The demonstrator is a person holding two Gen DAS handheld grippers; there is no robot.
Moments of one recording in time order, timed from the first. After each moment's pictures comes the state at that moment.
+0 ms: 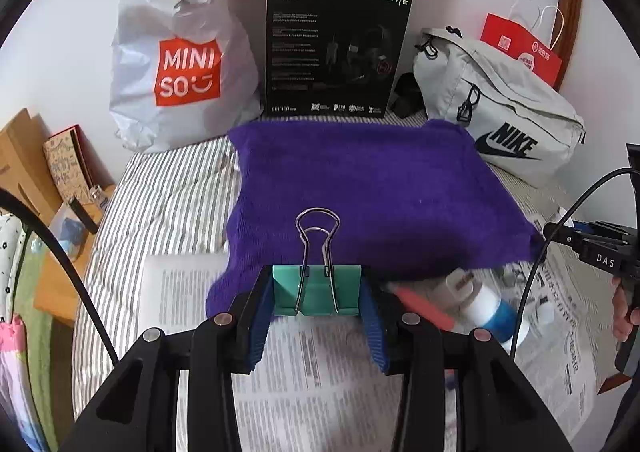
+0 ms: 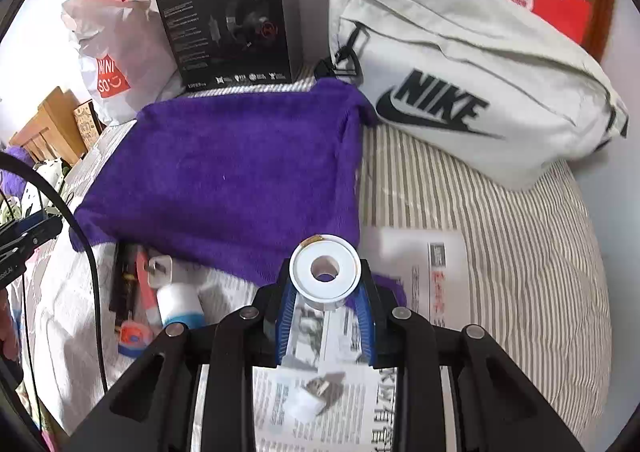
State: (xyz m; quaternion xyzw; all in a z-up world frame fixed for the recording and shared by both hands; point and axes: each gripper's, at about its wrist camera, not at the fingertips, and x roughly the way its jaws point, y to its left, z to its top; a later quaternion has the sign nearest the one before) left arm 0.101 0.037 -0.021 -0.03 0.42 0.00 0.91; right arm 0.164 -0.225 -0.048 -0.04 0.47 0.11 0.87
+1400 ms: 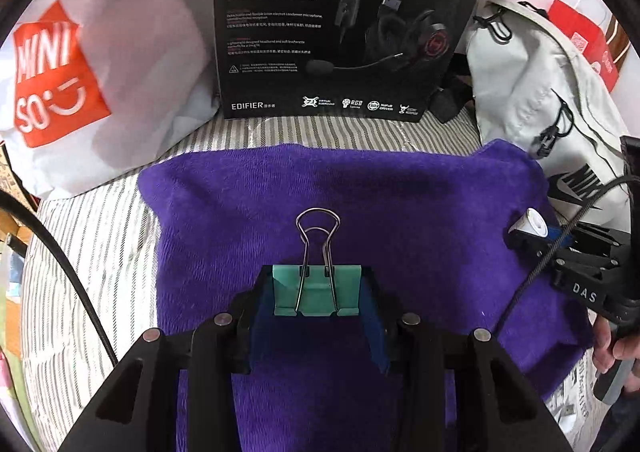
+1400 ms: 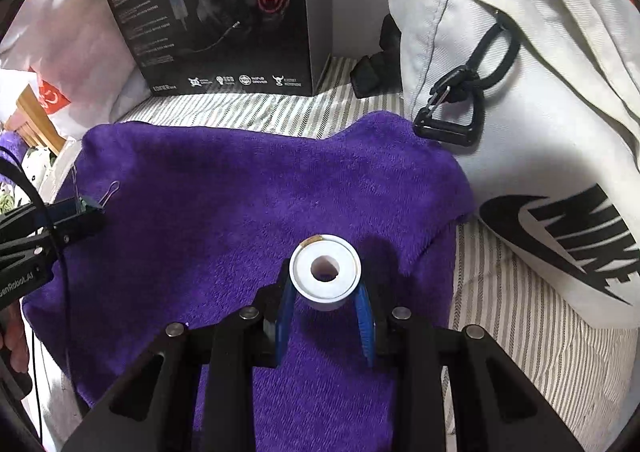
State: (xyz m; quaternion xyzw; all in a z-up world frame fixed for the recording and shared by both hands) left arm 0.284 0.034 -0.083 -0.05 0.49 -0.02 0.87; right arm 0.330 -0.149 -0.106 -0.07 0.52 0.14 0.84
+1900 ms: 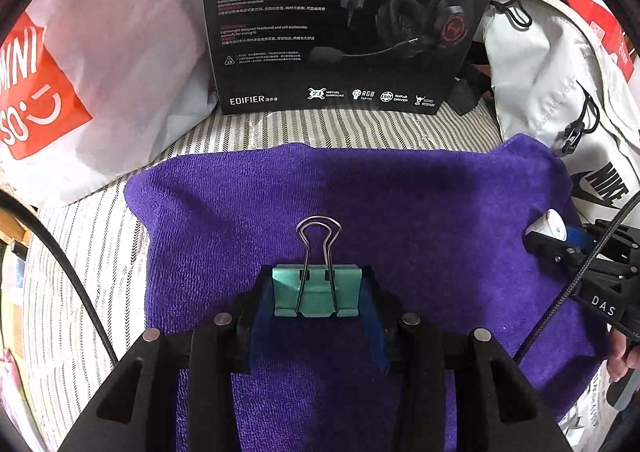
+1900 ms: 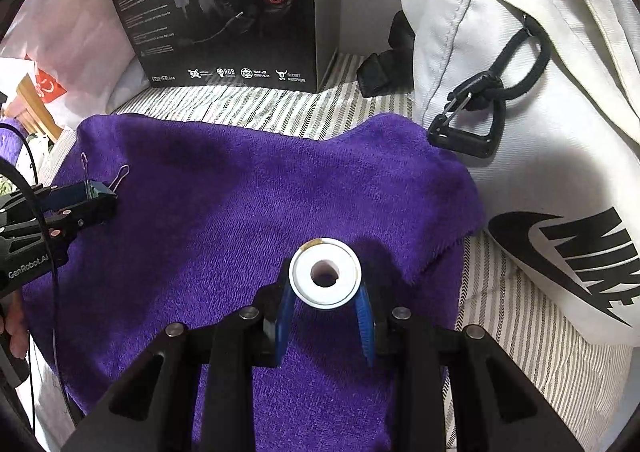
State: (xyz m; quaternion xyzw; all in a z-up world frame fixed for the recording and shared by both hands) left arm 0.302 0.024 -0.093 -0.03 0.51 0.00 0.86; right arm 0.340 -0.138 -0.115 -0.09 0.52 0.15 0.84
